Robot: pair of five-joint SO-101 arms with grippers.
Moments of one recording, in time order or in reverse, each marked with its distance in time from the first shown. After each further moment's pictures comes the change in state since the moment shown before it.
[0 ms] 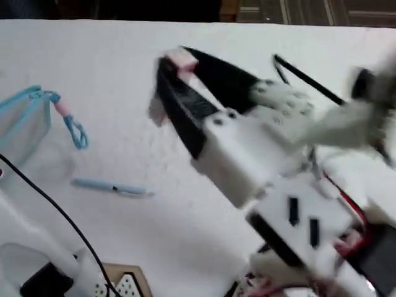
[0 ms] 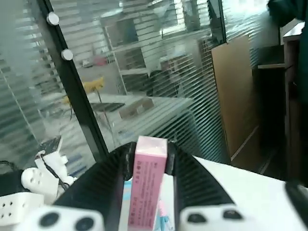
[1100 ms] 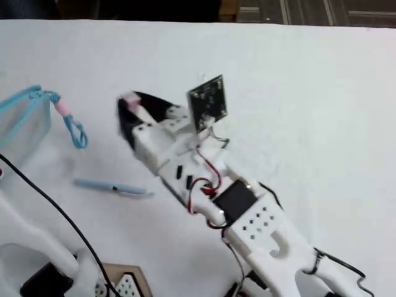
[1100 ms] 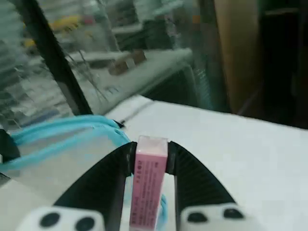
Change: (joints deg) left arm 0.0 0.0 0.0 0.0 0.0; right arm -3.2 -33.0 123.8 -86.9 -0.1
